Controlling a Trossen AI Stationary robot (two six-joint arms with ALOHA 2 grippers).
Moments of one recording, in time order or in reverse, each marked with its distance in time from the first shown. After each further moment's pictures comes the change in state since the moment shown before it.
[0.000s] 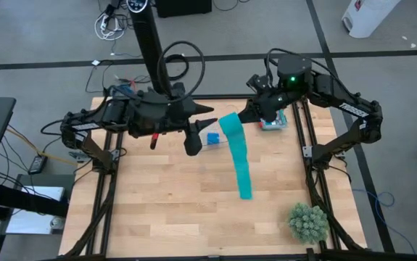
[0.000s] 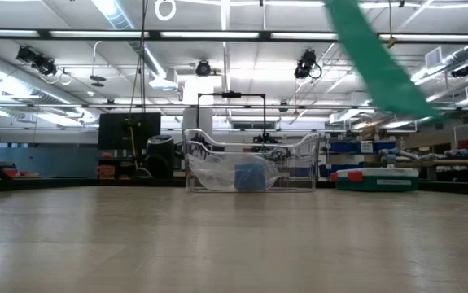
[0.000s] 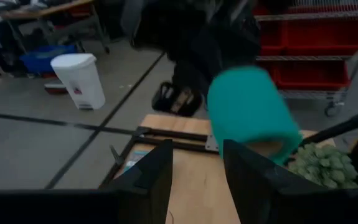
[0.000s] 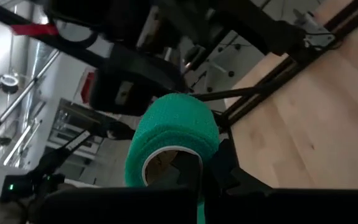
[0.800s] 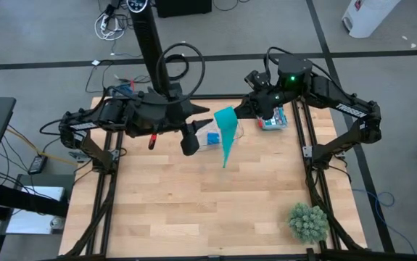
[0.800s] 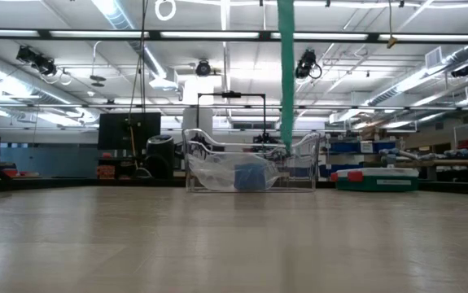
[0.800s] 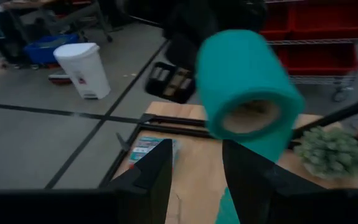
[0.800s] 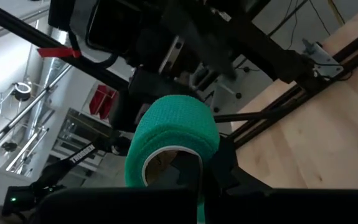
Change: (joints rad) left arm 0.000 -0.010 0.000 -0.079 -0.010 -0.009; right arm -0.014 -0.002 -0.046 0.148 0.022 -0.004
